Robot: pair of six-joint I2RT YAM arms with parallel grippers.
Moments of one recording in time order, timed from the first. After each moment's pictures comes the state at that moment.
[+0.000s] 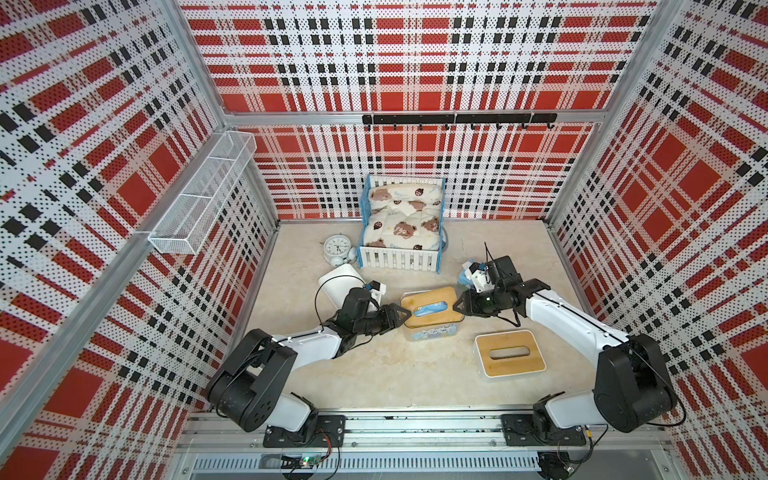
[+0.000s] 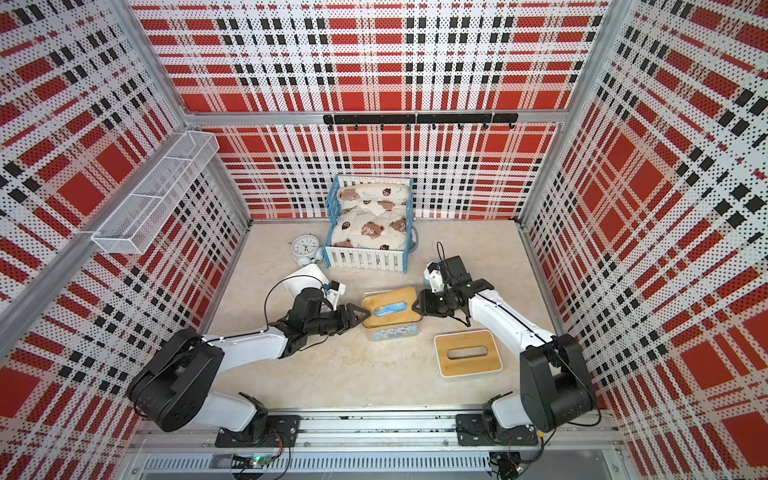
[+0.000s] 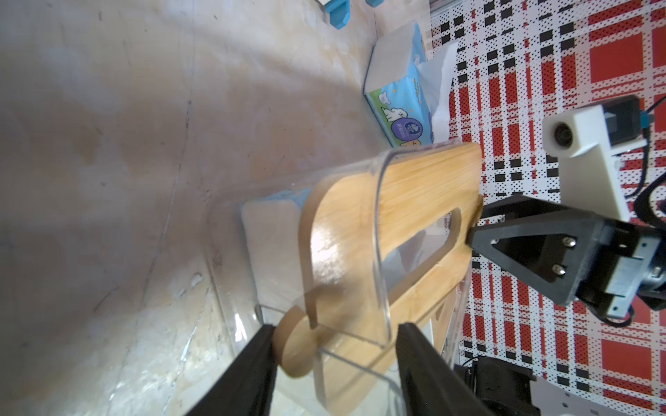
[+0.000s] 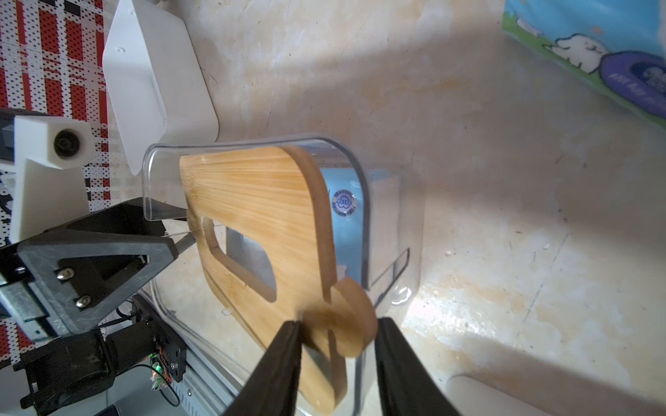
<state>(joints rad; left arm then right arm) -0.52 1.46 0.51 0.38 0.52 -0.89 0.37 1.43 0.95 -0.56 -0.44 0.38</state>
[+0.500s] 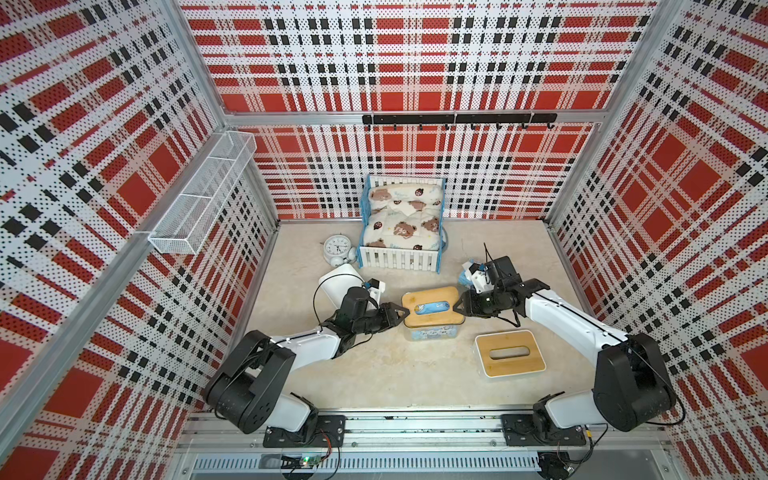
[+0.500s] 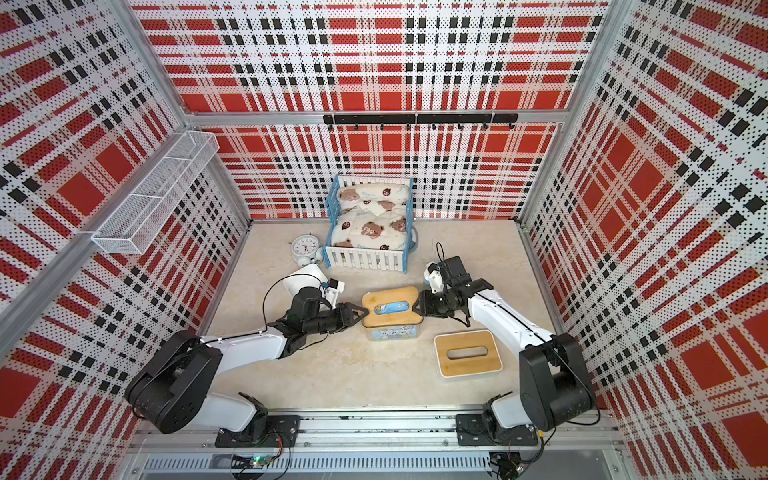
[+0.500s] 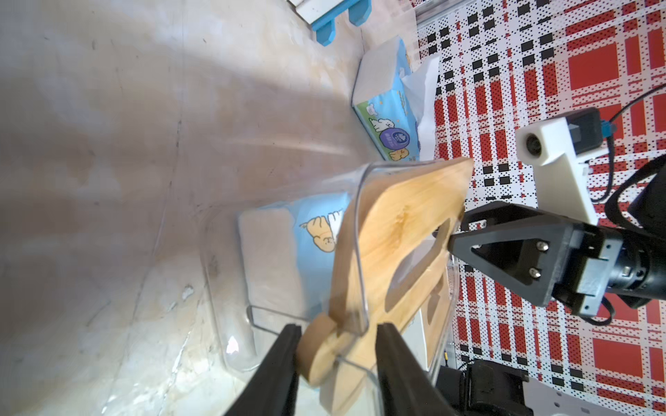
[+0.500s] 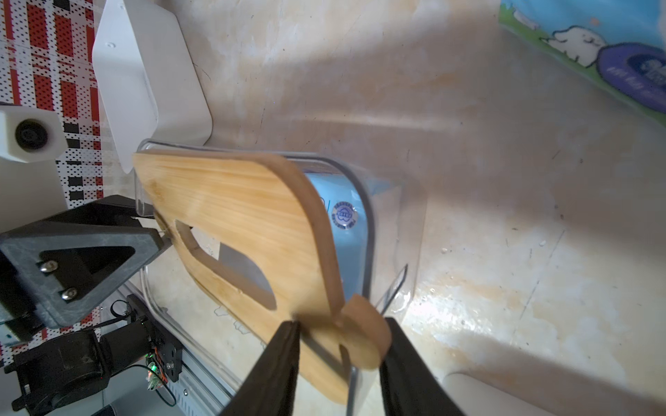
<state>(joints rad) -0.51 1.45 0.51 0.41 0.52 -0.89 0.37 1.43 0.95 -0.57 -0.43 0.37</state>
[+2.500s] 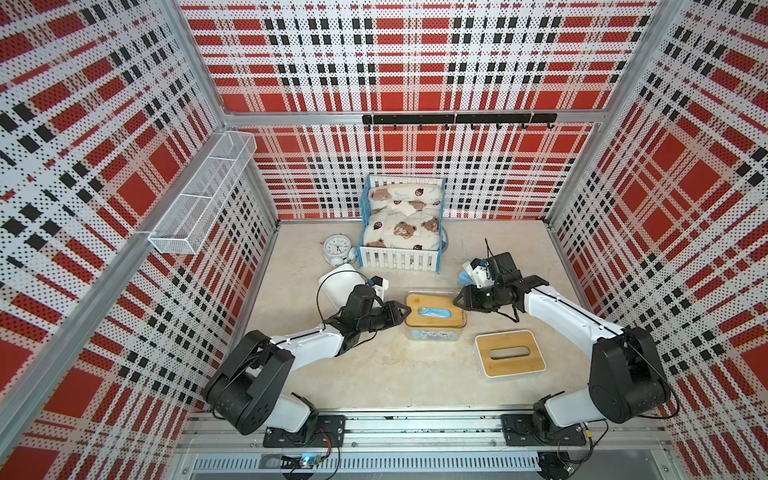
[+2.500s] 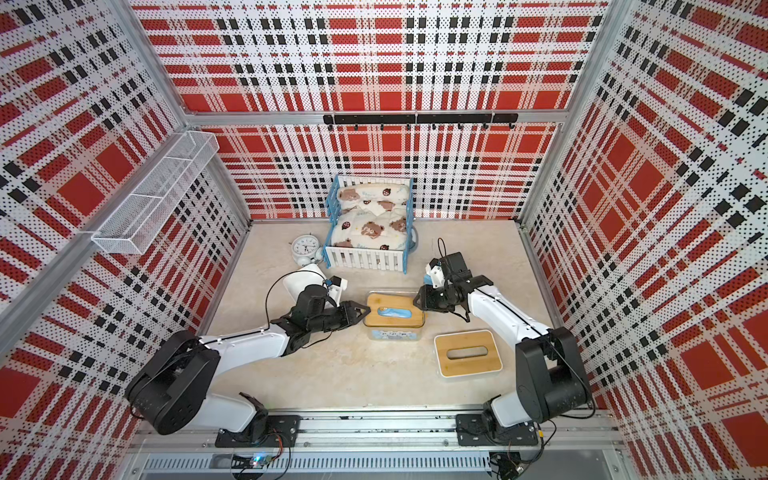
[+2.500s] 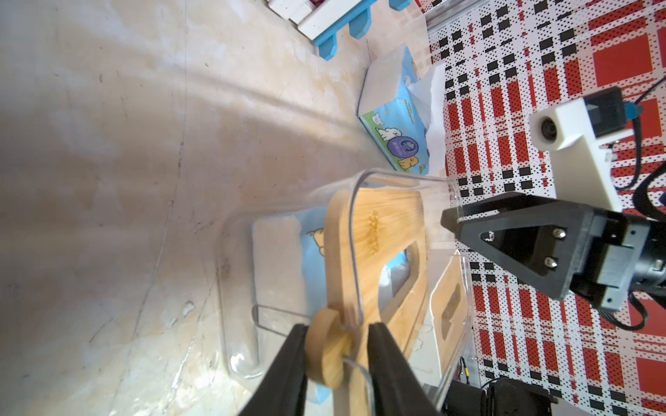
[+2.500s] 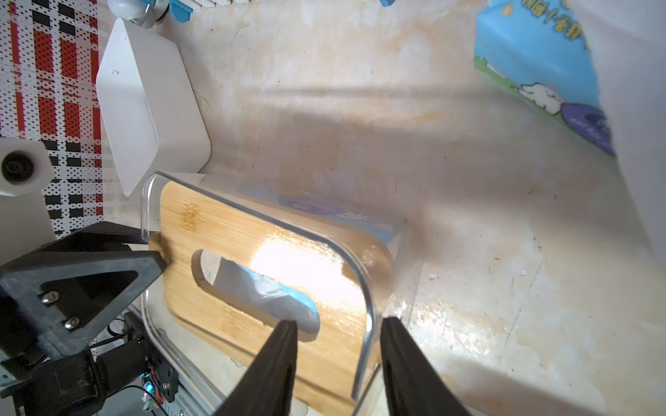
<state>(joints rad) -0.56 1.45 0.57 0.33 0.42 -0.85 0.34 1.47 0.98 -0.53 -0.43 0.37</state>
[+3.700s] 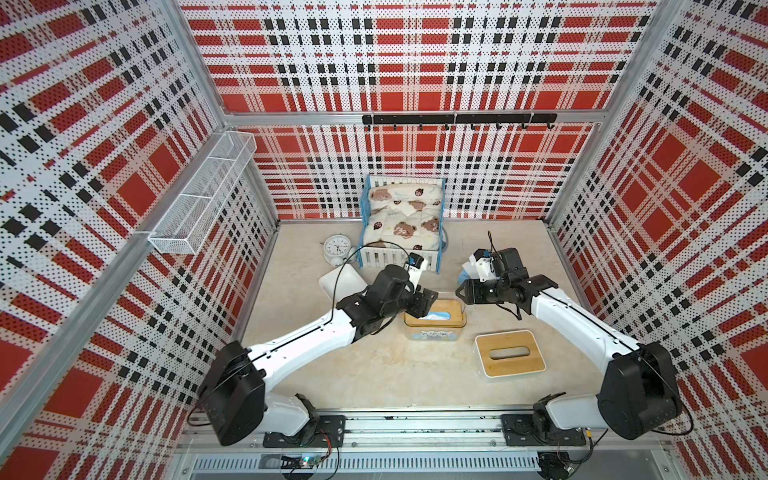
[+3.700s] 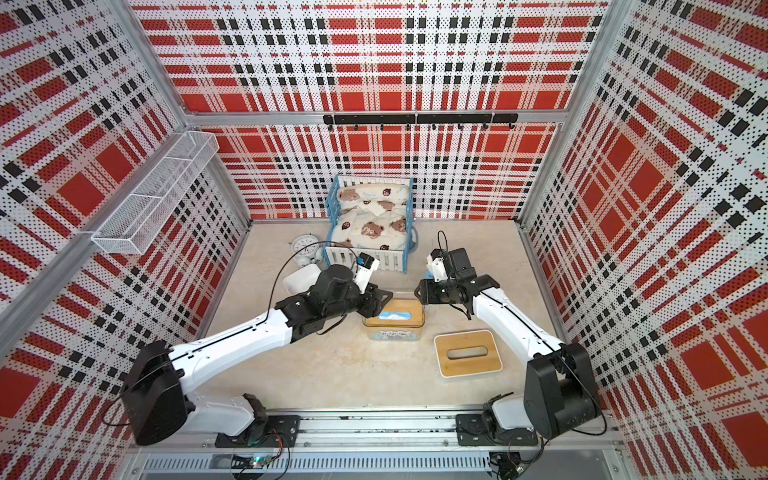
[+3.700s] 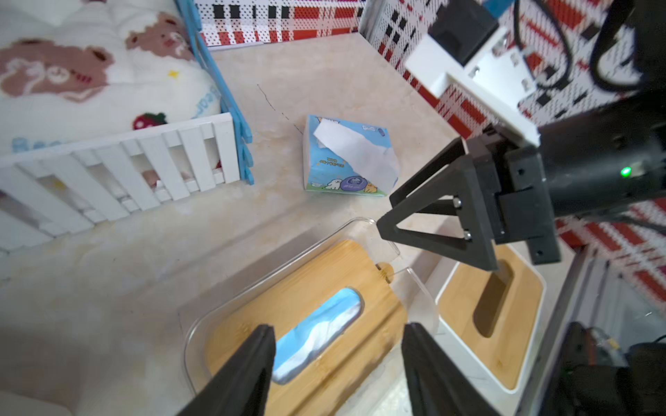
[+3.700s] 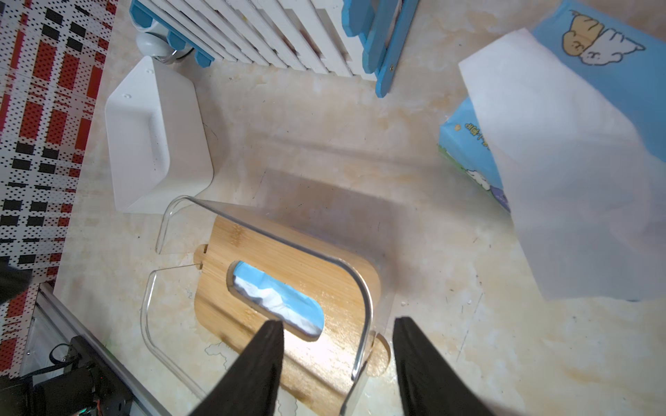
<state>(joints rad) -0.81 1.44 1.03 -0.16 0.05 -0.26 0.35 1.38 0.99 -0.50 -0.31 0.28</state>
